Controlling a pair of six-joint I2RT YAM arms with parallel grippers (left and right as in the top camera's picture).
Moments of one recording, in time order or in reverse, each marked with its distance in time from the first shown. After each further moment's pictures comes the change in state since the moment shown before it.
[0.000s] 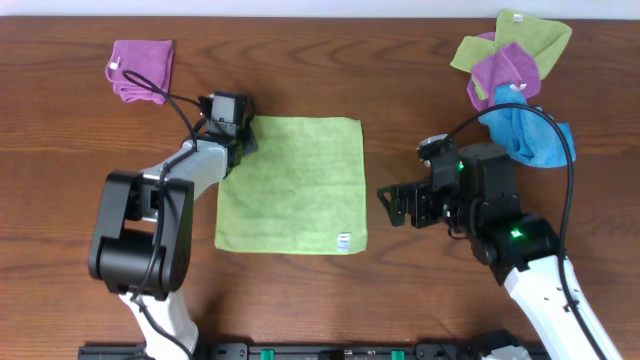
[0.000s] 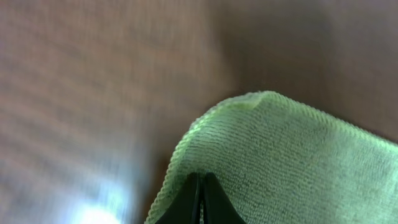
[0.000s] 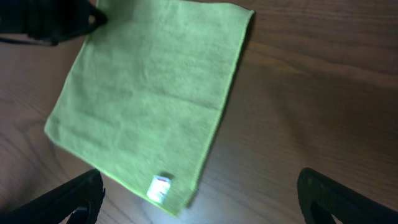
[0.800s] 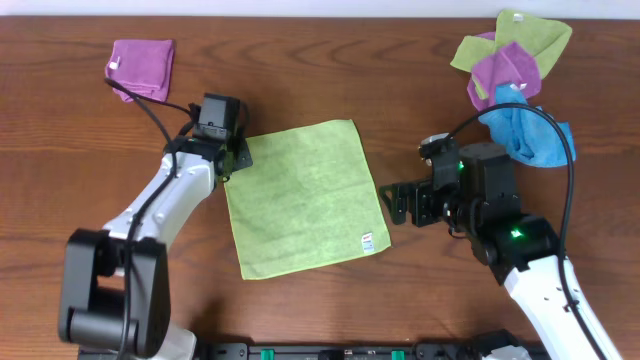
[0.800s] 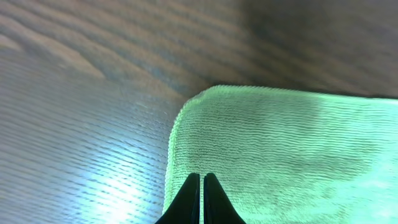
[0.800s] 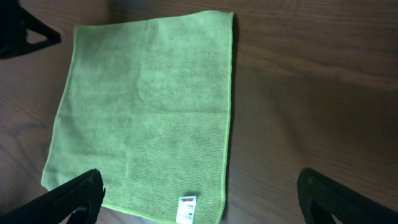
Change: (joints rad) left arm -0.025 -0.270 -0.041 -0.381 0.037 -0.013; right arm 0.000 0.000 0.000 0.005 0.026 0.000
